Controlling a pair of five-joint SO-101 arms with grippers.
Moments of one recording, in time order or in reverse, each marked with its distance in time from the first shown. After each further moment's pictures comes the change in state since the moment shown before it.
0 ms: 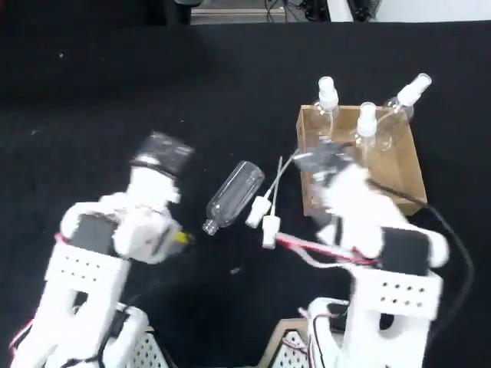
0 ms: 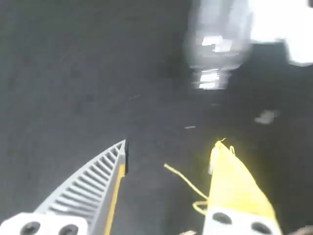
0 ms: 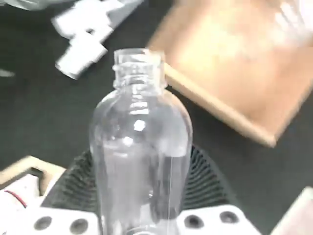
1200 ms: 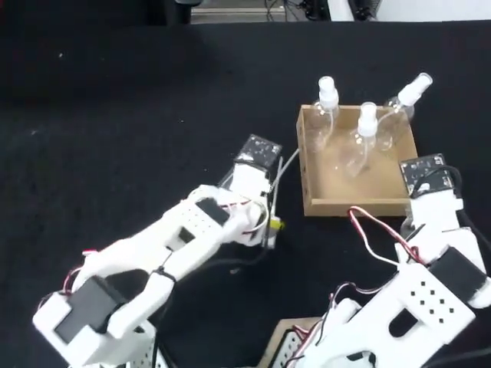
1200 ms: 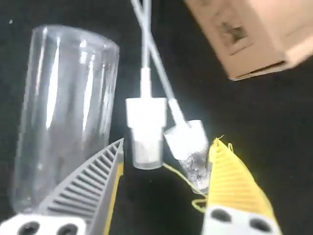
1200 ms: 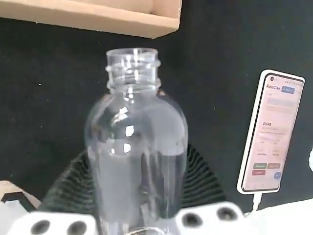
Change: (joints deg) left arm 22.6 46.5 -3.8 -48.6 26.5; right arm 33.3 -0.1 9.9 -15.3 11.4
